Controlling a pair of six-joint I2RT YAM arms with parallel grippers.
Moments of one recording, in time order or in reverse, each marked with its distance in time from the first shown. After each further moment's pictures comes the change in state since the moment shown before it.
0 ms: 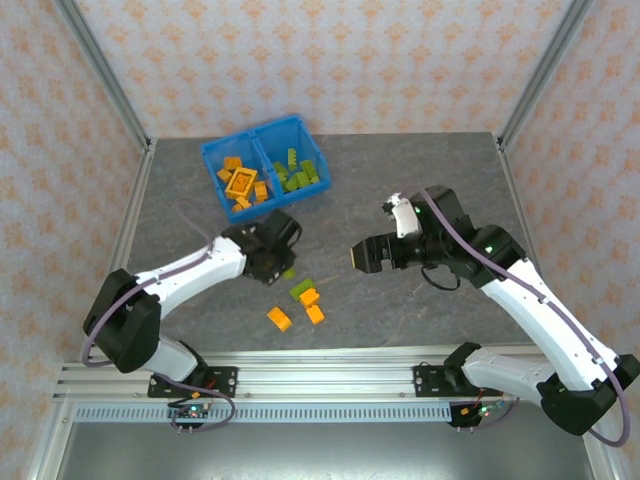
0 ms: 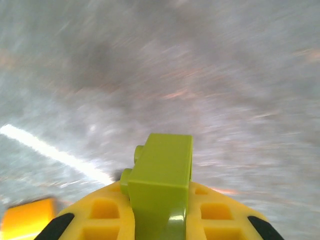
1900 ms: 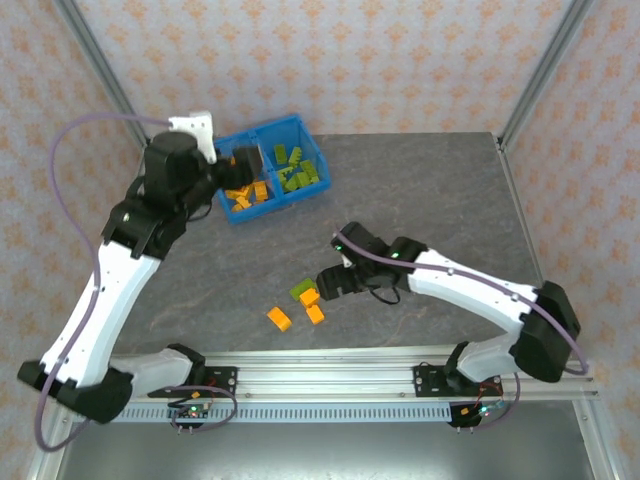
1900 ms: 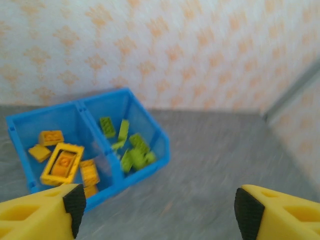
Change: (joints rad) left arm 0.232 -0.345 0.406 0.036 0.040 1.075; right arm 0.299 0.357 -0.189 0.230 0.272 0.117
